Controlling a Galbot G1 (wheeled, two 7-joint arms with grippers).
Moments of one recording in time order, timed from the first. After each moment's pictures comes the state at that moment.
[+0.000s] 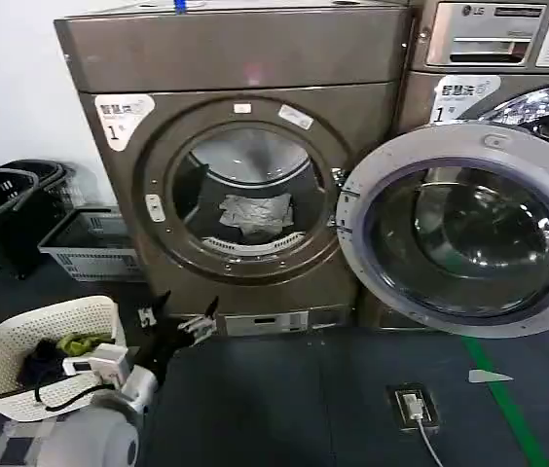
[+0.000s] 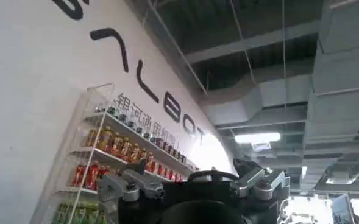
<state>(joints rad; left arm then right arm) 1.21 -1.51 -0.52 -2.28 -0.01 0.73 0.23 -1.83 0.91 2.47 1.70 0.79 -0.23 -0.18</state>
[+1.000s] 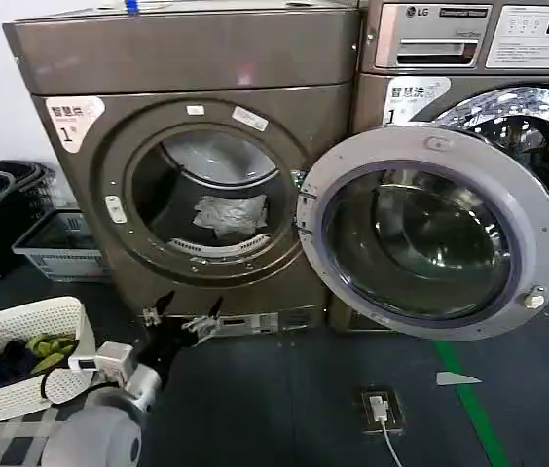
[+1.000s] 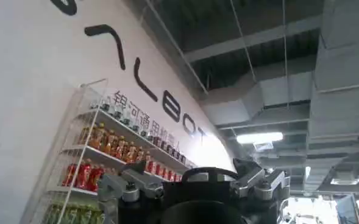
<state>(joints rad) 1.20 -1.51 -0.52 -2.26 -0.01 0.72 0.24 -1.81 0.92 2.46 1.71 0.79 -0.21 -0.20</state>
